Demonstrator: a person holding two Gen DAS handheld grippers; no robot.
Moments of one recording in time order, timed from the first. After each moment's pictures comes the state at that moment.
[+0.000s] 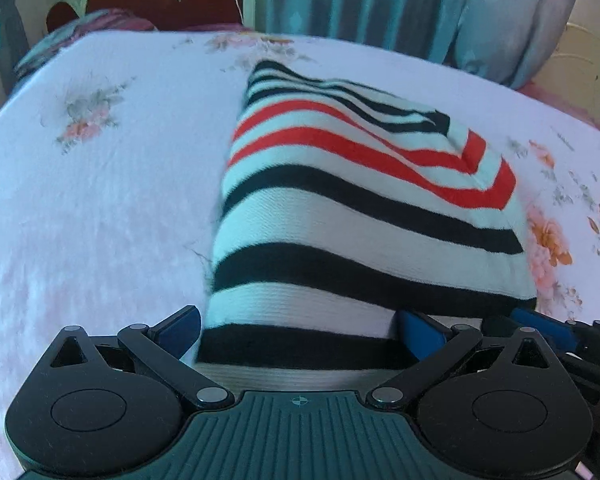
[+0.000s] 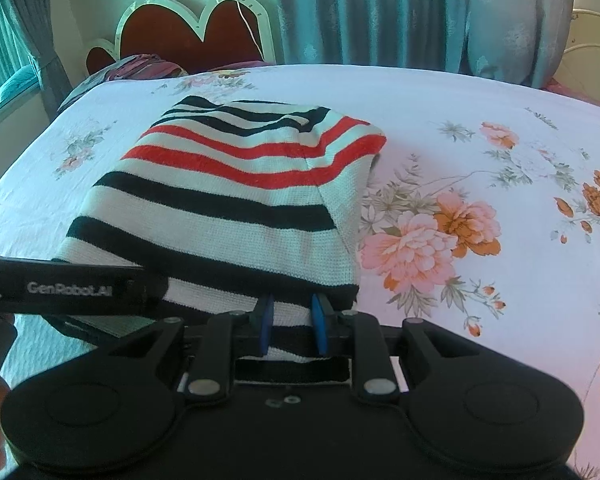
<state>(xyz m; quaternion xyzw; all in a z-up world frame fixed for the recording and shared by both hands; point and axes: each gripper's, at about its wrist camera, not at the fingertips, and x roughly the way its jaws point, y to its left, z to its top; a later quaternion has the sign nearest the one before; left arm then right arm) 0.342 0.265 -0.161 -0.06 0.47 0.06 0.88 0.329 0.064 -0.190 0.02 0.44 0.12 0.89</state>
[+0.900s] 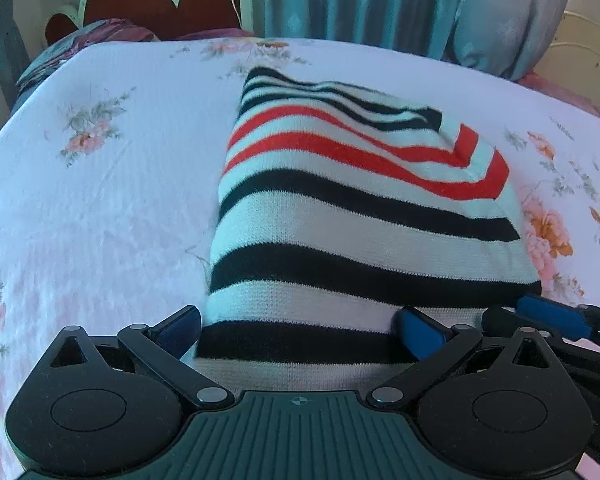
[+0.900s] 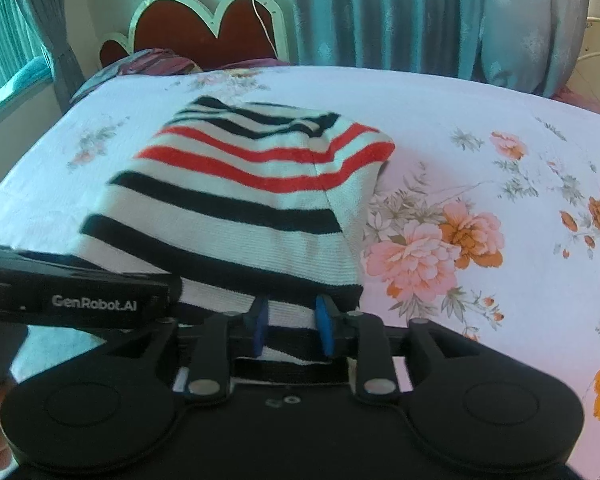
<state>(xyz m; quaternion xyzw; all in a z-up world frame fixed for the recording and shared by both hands) 0.337 0.257 -0.149 -0.03 0.46 0.07 0.88 0.329 0.062 -0.177 0.01 0.44 0.14 0.89</state>
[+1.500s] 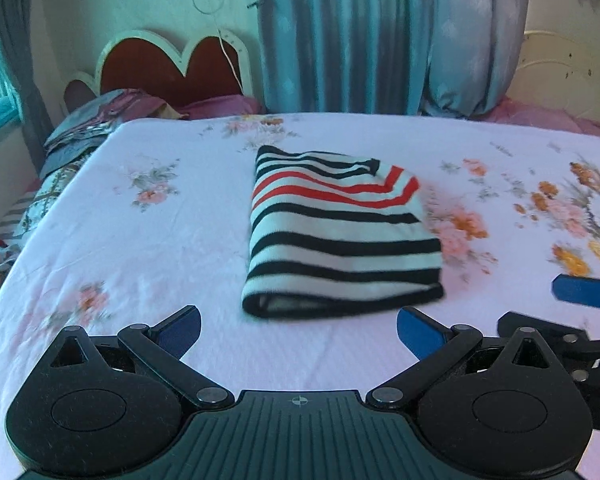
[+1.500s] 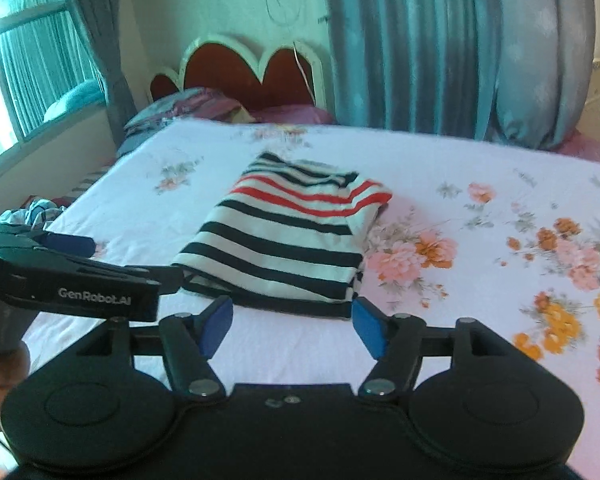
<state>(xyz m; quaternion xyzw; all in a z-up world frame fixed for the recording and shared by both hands) 0.176 0.220 -0.036 0.02 0.39 0.07 0.92 0.201 0.021 -0.071 0.01 0.37 0.20 0.91</state>
